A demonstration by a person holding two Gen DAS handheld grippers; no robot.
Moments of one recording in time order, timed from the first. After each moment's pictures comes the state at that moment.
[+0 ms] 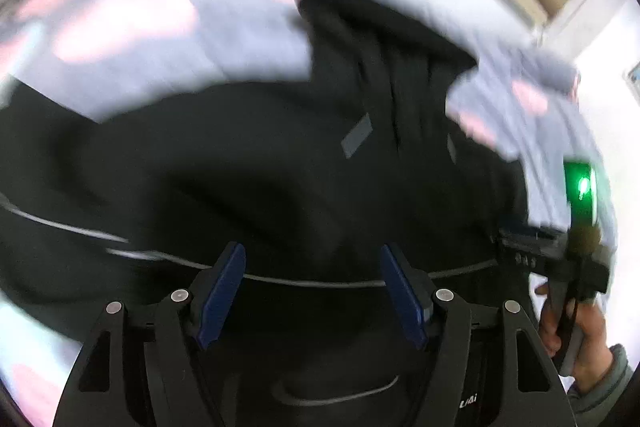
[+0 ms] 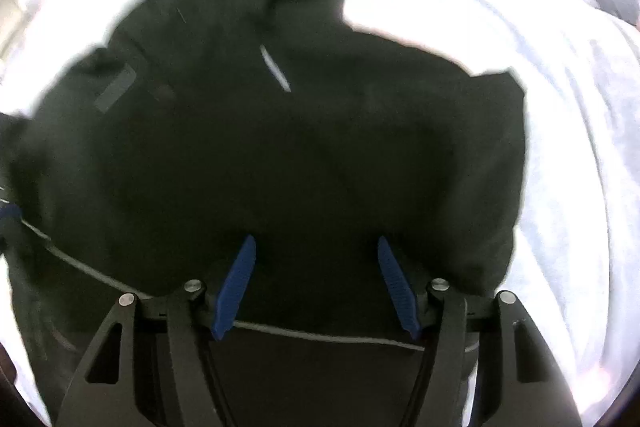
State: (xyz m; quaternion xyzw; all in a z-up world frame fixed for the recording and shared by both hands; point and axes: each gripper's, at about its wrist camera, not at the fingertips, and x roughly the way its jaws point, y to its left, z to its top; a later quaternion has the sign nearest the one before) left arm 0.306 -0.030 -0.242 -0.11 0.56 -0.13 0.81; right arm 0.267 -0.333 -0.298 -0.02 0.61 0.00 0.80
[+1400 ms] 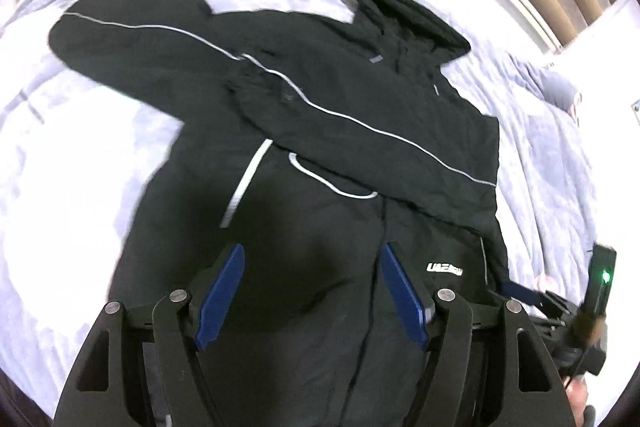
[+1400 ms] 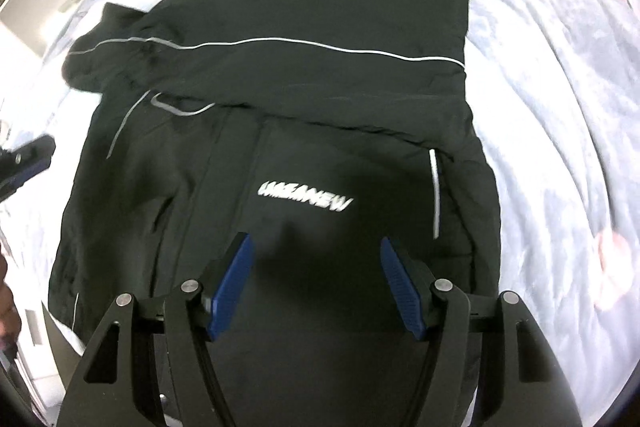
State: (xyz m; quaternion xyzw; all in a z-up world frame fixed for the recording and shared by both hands) left arm 0.078 0.016 -0.167 -0.18 0.54 -0.03 0.82; right arm -0.001 -0.324 -0.199 0.00 0.60 0.08 0.80
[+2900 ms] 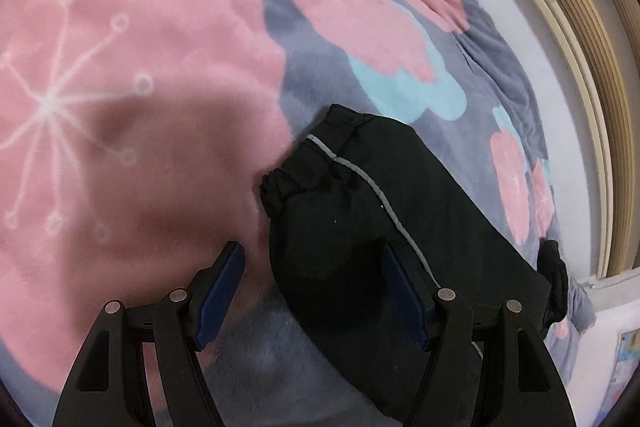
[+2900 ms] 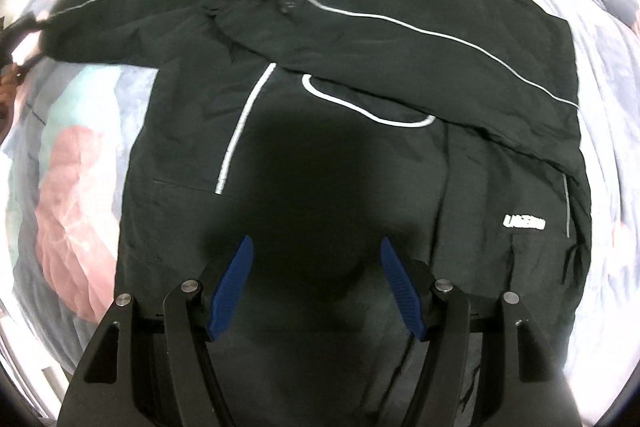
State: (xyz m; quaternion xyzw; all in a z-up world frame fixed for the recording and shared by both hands) left arm 0.307 0.508 -0.289 -0.37 0.48 0.09 0.79; right arm 0.055 -0.081 -0.256 -0.04 0.66 0.01 0.75
